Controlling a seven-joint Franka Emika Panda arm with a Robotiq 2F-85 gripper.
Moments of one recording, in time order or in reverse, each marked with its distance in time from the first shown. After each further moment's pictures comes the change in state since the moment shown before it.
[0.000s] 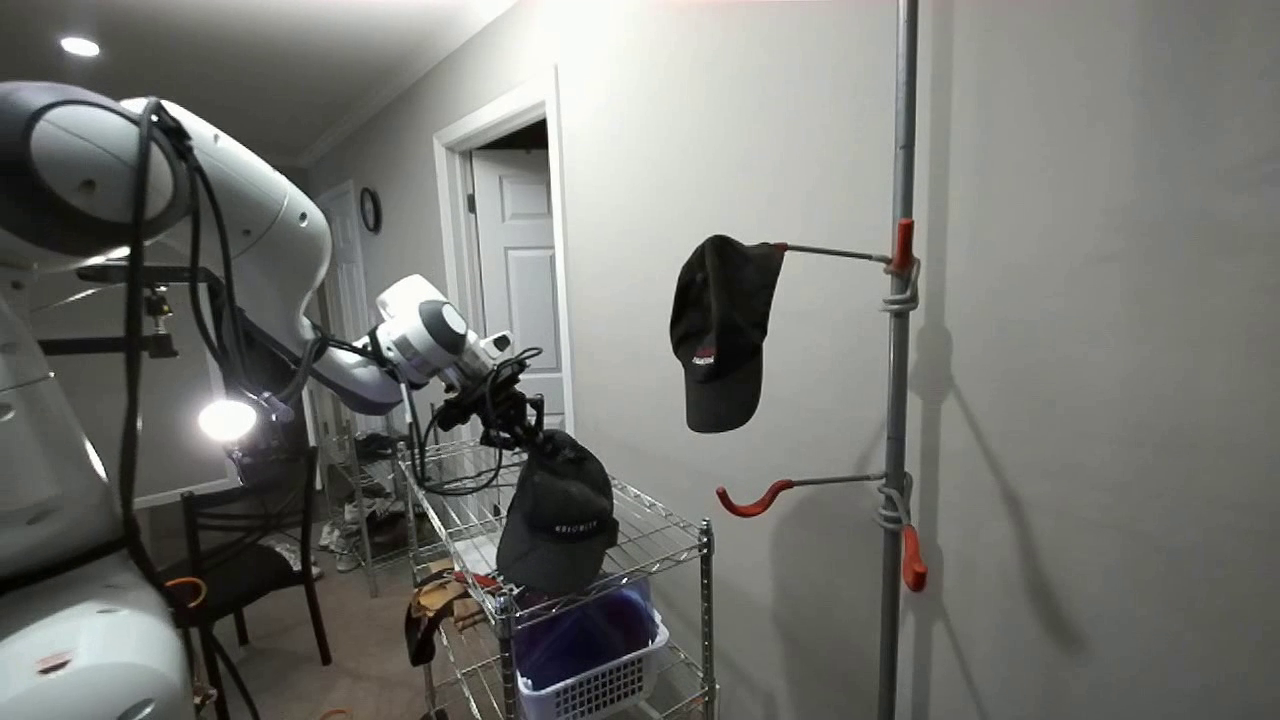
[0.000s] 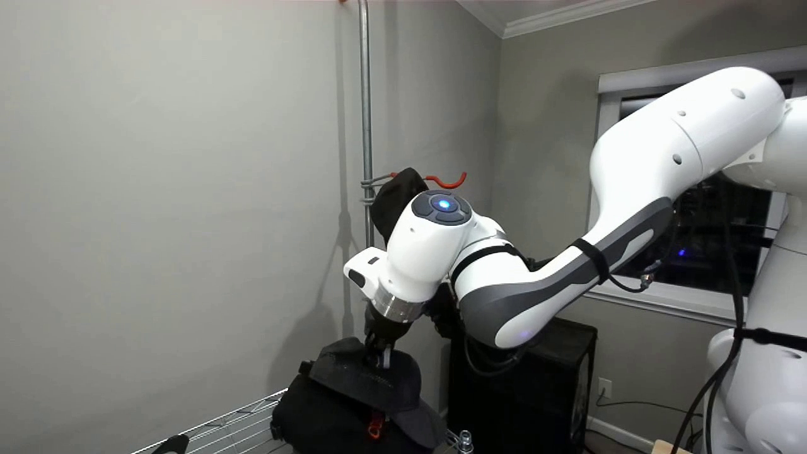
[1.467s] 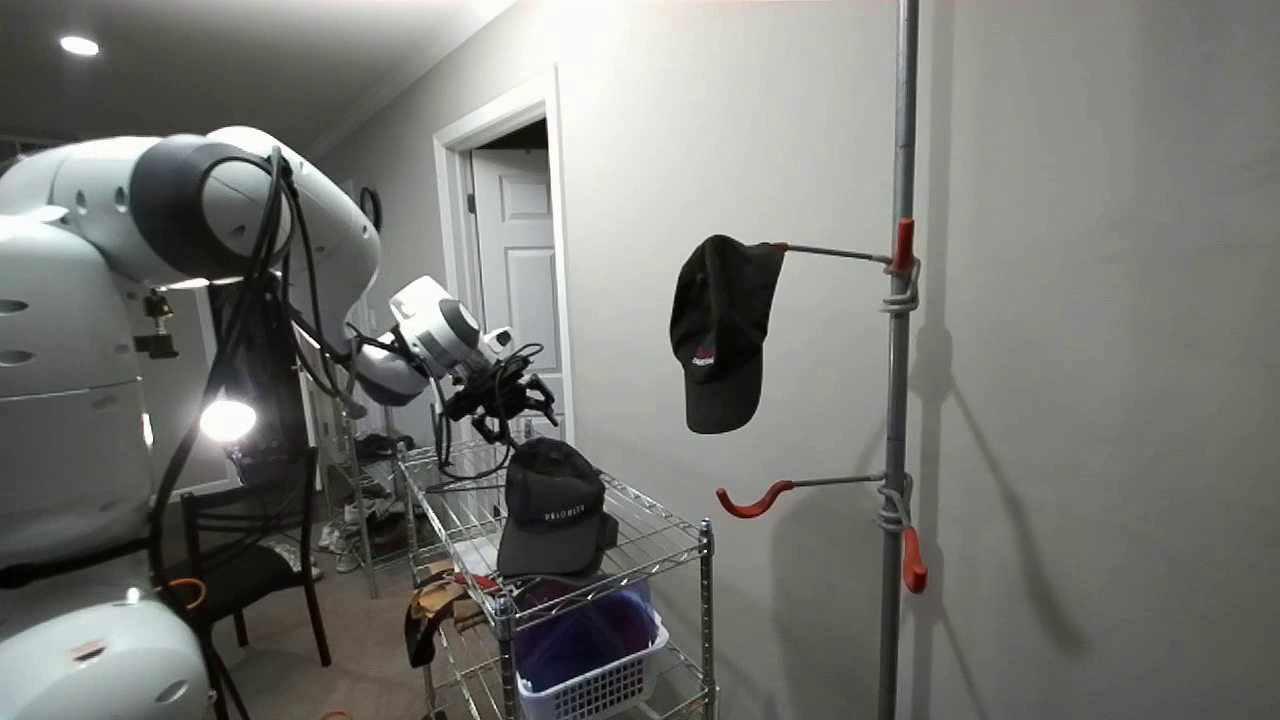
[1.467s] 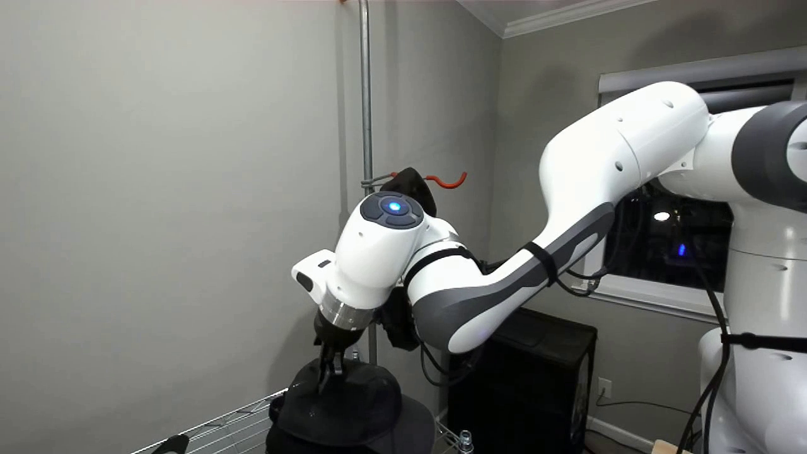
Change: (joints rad) arm 0.136 0.203 -0.065 0.218 -0.097 -0.021 0.087
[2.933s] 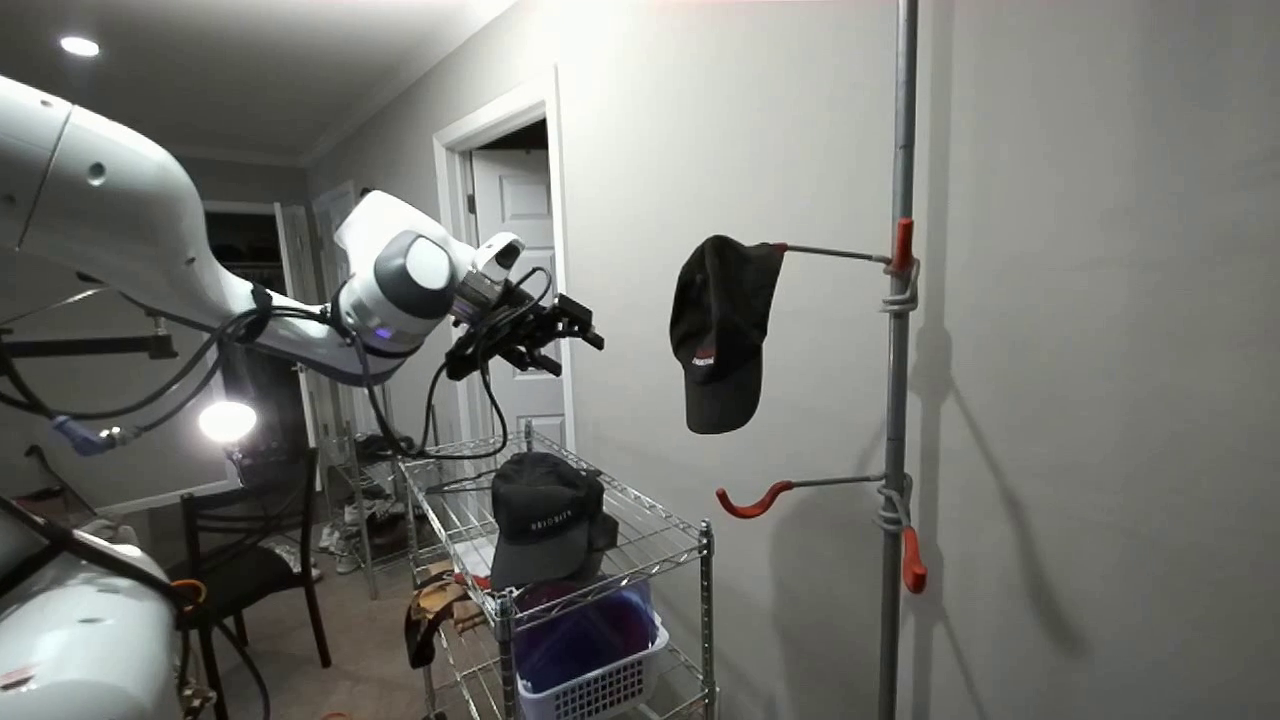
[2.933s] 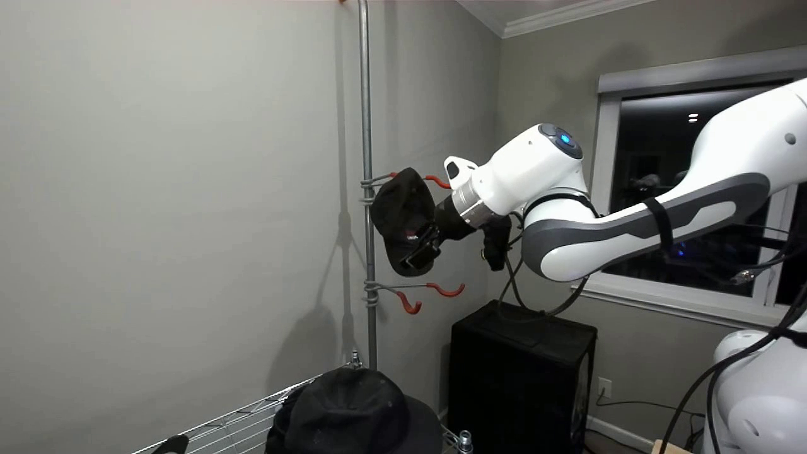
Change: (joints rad) arm -0.270 -0.638 -0.129 -0.442 0.232 0.379 0.031
